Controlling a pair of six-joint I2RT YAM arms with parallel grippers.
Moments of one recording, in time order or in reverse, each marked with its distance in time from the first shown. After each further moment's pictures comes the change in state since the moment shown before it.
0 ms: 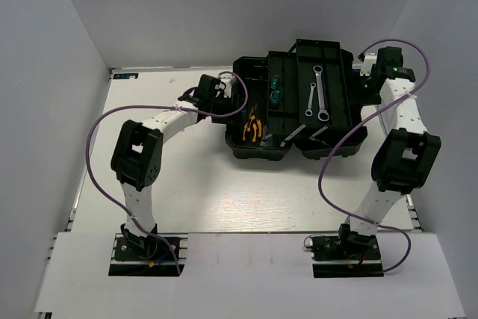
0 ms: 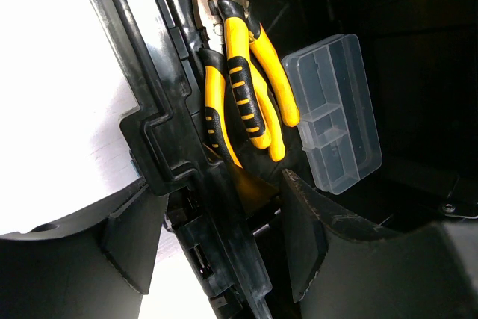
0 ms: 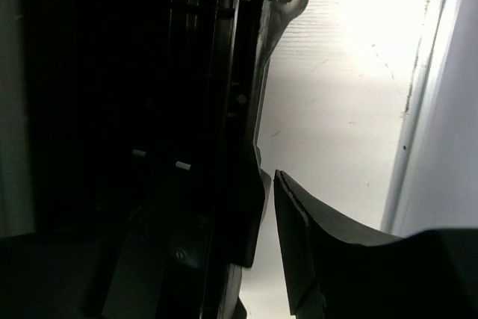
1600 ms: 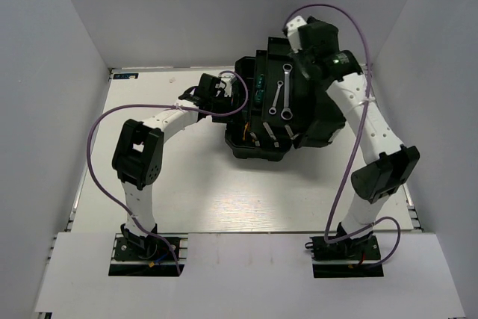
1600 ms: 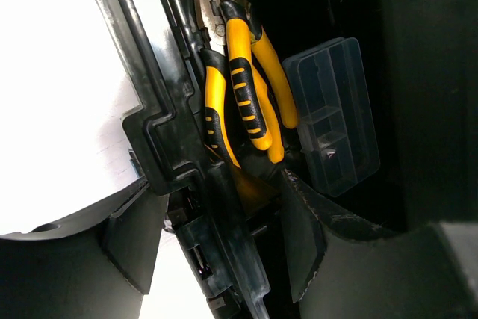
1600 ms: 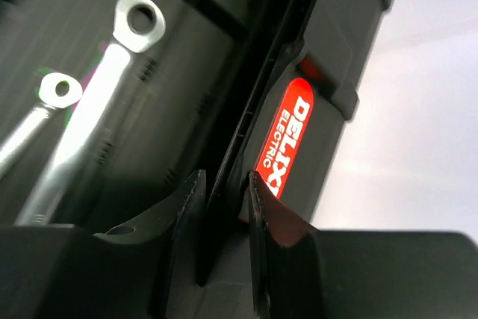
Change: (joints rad) left arm 0.002 0.016 0.023 -0.013 0.013 0.003; right arm 0.576 -0.045 0.344 -0.087 0.541 -0.174
